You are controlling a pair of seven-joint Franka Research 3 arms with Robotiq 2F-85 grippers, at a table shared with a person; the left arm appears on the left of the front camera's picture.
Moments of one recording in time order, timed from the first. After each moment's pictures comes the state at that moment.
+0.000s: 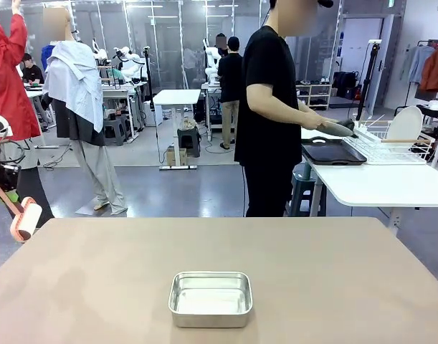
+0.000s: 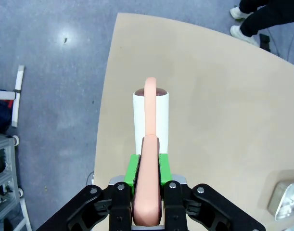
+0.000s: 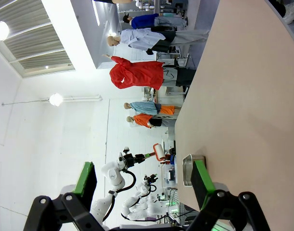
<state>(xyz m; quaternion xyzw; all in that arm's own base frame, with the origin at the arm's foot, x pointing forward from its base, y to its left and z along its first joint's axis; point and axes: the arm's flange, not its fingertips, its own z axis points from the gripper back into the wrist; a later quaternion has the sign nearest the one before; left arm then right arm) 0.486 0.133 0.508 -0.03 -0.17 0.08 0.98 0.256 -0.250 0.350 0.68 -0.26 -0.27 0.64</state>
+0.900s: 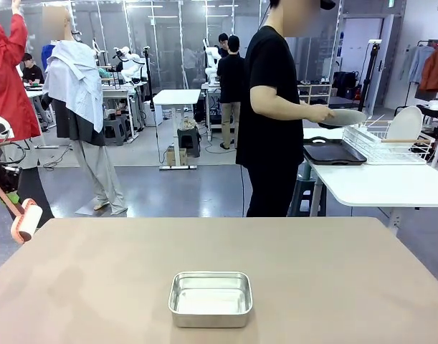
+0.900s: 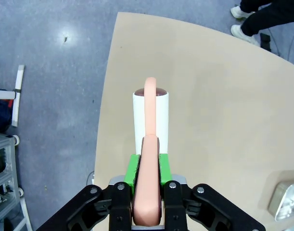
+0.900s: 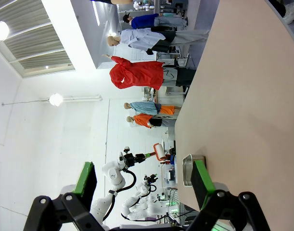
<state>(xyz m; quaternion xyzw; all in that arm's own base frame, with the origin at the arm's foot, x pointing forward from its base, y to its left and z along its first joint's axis) 0.489 0.133 0.506 -0.03 -0.17 0.08 0.98 0.256 -0.250 0.350 0.68 -0.26 -0.27 0.64</state>
